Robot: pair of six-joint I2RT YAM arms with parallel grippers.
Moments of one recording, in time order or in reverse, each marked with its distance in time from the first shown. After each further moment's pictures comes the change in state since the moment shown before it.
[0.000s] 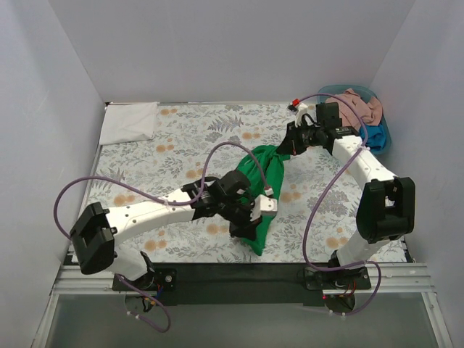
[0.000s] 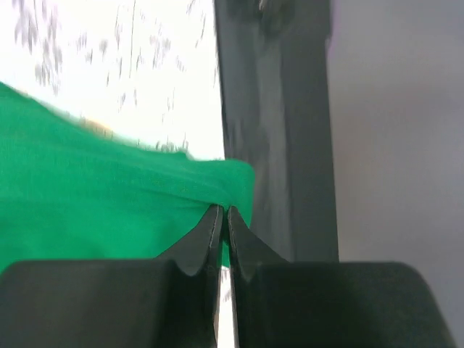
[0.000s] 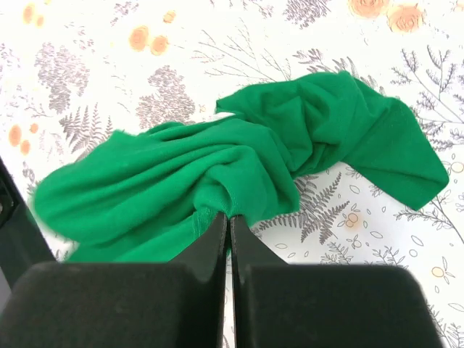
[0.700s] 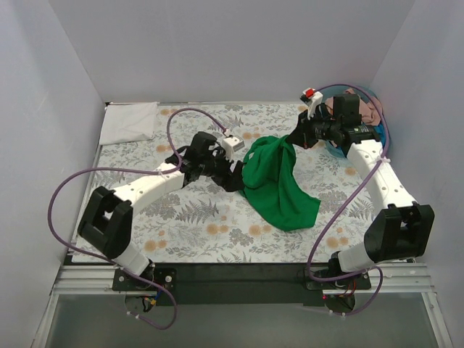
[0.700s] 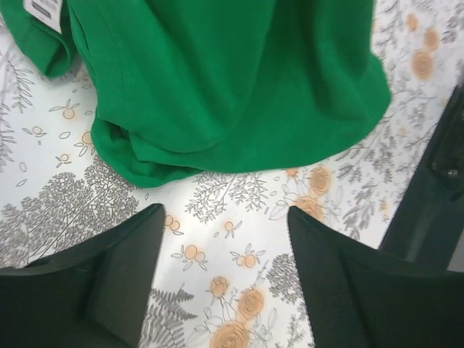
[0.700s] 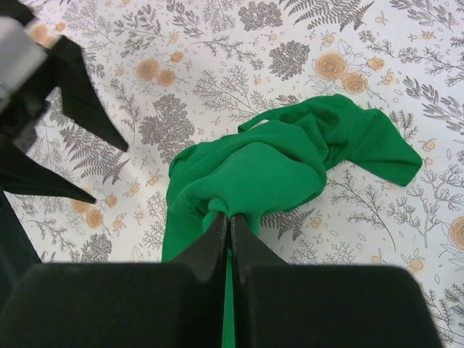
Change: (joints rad) left arm 0.410 0.124 0.040 0.298 -0.108 -0.283; right arm -0.035 -0.179 0.072 -0.093 -0.007 -0.078
